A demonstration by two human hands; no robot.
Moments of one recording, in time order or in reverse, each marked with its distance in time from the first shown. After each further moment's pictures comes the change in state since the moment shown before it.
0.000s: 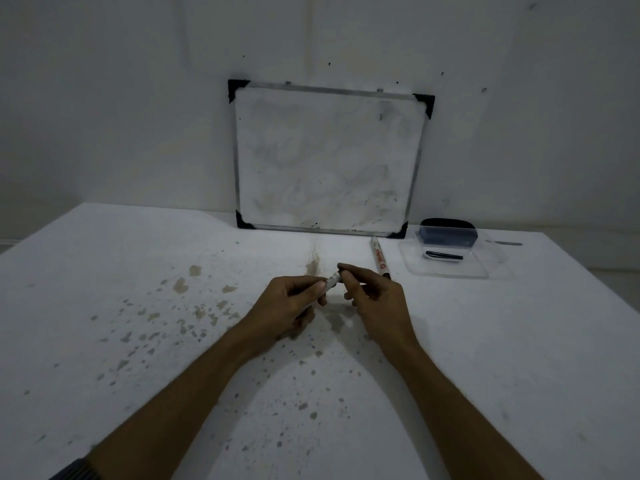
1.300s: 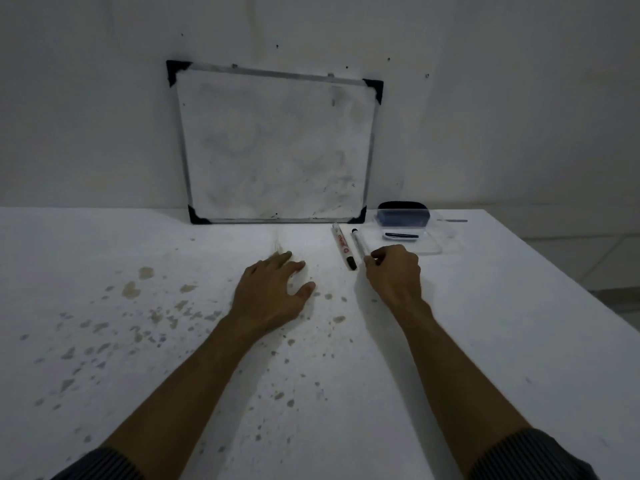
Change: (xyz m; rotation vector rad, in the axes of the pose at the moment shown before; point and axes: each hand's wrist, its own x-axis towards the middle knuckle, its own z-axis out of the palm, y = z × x) left_hand 0.048 -0.039 0.016 1.052 0.067 0.215; right_hand 0.037 0.011 -0.063 -0.774 0.315 0.256
